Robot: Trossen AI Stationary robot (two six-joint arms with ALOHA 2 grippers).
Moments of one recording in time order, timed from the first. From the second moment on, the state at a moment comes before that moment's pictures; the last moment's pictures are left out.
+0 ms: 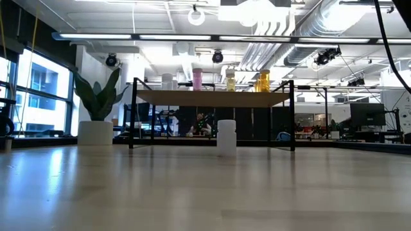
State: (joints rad) left arm -0.01 0.67 0.97 -0.53 0.04 -0.23; right arm 0.20 2.12 2.35 -0.56 0.31 0.40
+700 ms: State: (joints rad) left arm -0.01 0.78 0.97 -0.15 -0.15 -0.12; right arm 0.08 2.05 2.35 -0.55 0.09 0.16
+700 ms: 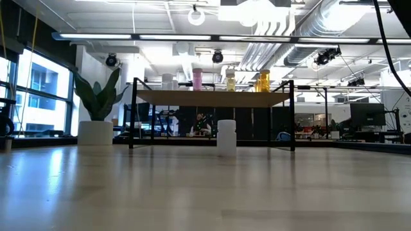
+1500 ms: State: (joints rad) left arm -0.01 0.80 0.97 -0.10 -0.23 -0.10; right arm 0.03 2.03 2.35 -0.56 0.01 0.13
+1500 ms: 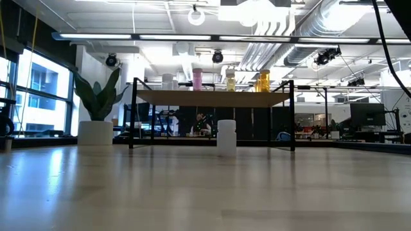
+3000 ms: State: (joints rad) left arm -0.01 0.84 0.97 -0.13 -0.35 -0.04; right arm -0.01 2.01 2.35 -0.69 0.01 0.08
